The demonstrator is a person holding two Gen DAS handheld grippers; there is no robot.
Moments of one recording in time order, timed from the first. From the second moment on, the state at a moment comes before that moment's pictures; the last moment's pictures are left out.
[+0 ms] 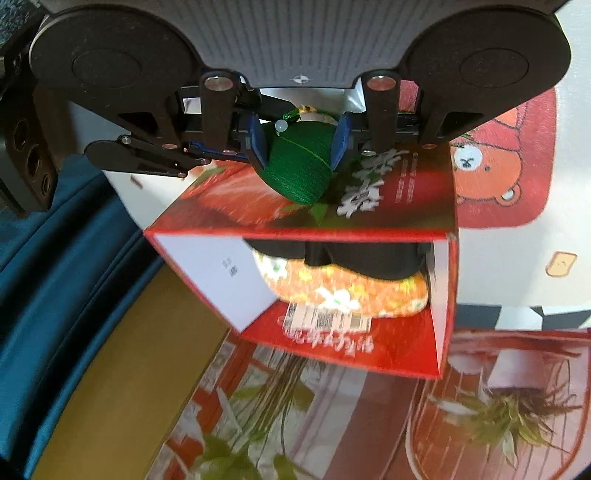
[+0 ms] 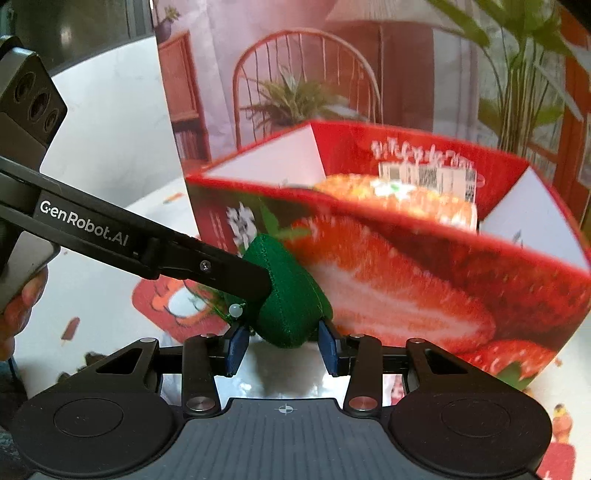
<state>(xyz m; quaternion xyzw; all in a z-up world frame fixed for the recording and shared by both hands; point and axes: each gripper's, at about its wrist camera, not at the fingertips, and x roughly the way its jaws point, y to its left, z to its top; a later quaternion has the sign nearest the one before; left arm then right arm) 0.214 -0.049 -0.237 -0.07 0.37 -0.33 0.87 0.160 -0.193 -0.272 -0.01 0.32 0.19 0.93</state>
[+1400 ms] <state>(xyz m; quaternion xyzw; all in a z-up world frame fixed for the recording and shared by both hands) 0.228 0.007 -0.162 -0.01 0.31 -0.25 0.92 0.177 -0.190 -0.268 0.02 0.34 0.18 0.92</state>
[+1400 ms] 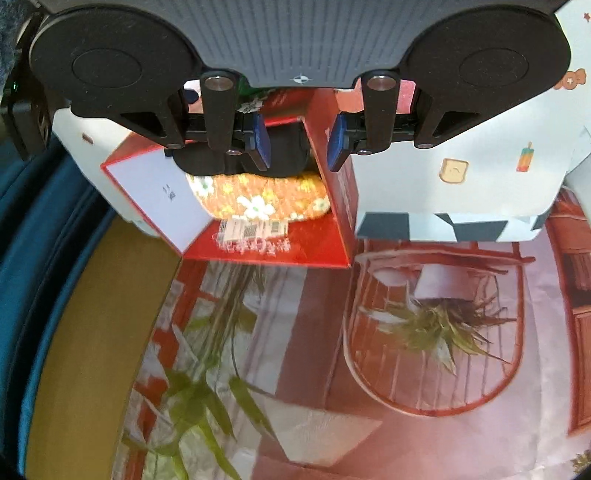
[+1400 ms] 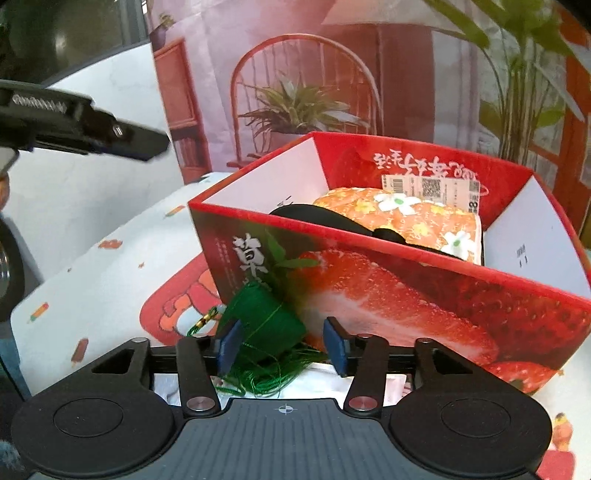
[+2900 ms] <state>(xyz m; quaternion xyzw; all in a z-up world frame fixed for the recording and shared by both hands) 0.200 -0.033 -0.147 -0.06 0.28 -0.32 0.90 0.166 -0.169 -0.188 -0.03 0.22 0.22 0.95</state>
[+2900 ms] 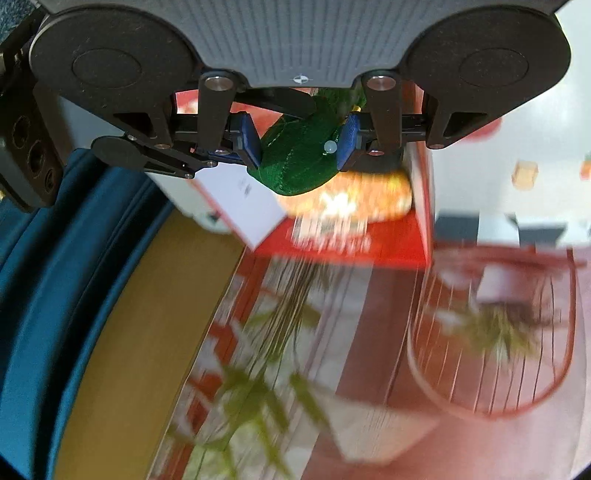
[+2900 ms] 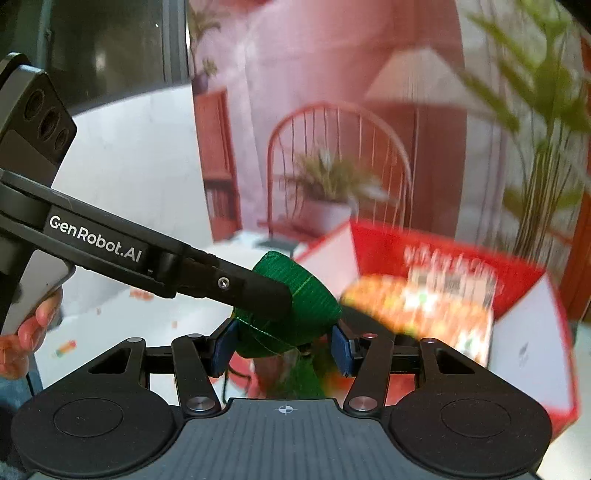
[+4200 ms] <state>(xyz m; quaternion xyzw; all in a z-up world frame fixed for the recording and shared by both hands) 0.268 -0.083 -0.129 -0.04 0.25 -0.31 0.92 0.244 -0.195 -0.162 -0.10 0.17 0.14 0.97</state>
